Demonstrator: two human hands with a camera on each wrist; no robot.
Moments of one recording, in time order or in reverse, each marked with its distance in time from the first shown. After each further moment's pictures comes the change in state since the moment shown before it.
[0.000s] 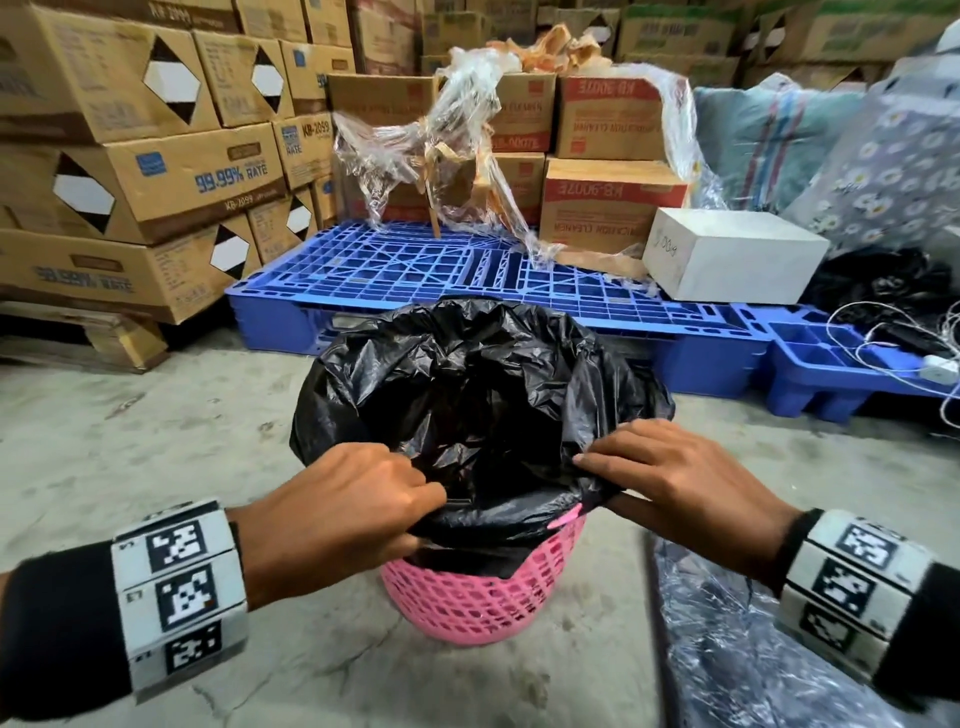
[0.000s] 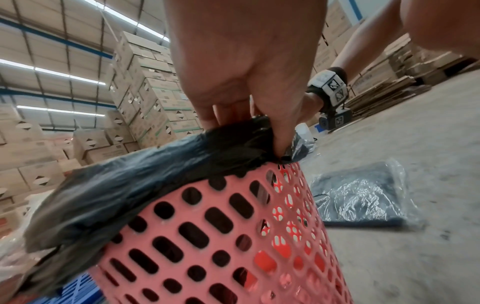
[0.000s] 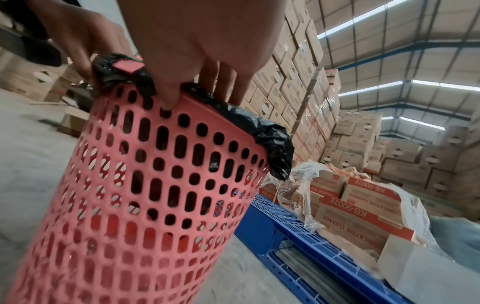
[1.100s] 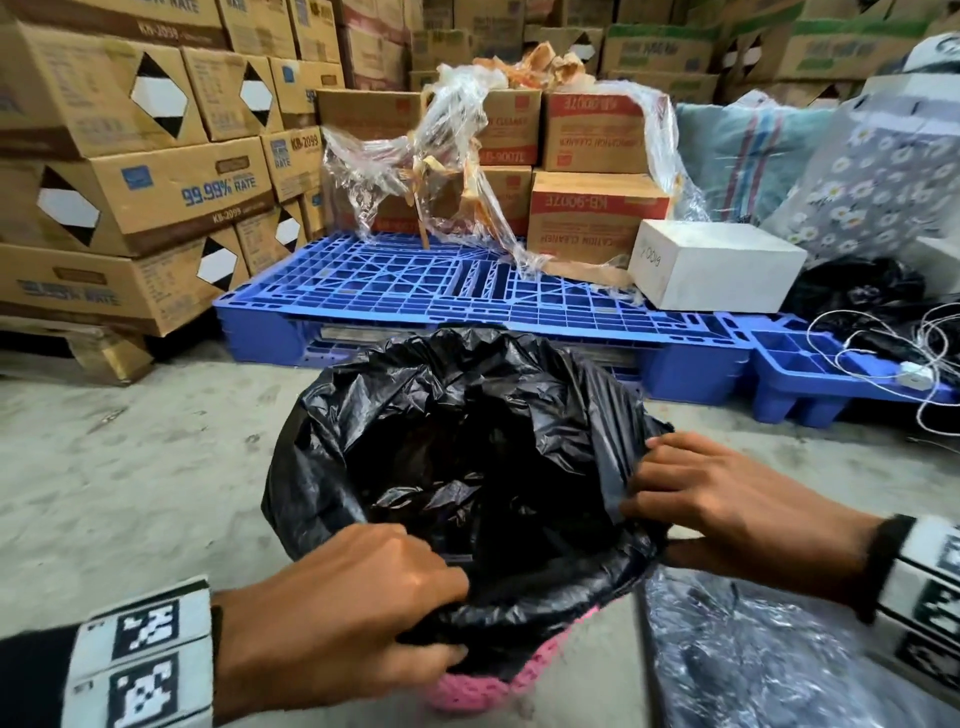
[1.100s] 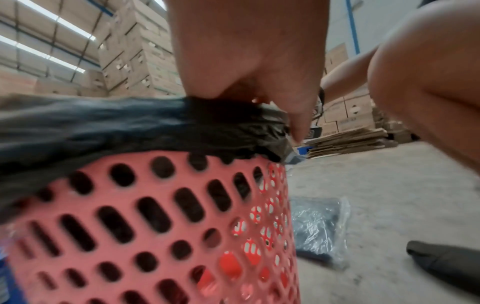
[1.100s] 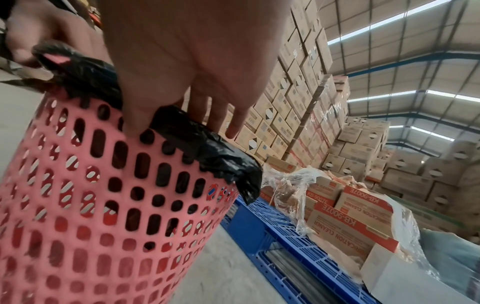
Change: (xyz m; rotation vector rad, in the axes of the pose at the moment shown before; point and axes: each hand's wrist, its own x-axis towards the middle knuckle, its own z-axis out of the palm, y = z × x) left_hand -0.008 0.040 -0.017 -0.294 -0.091 0.067; right_hand -0.021 0.014 -0.043 -0.034 -0.368 -0.047
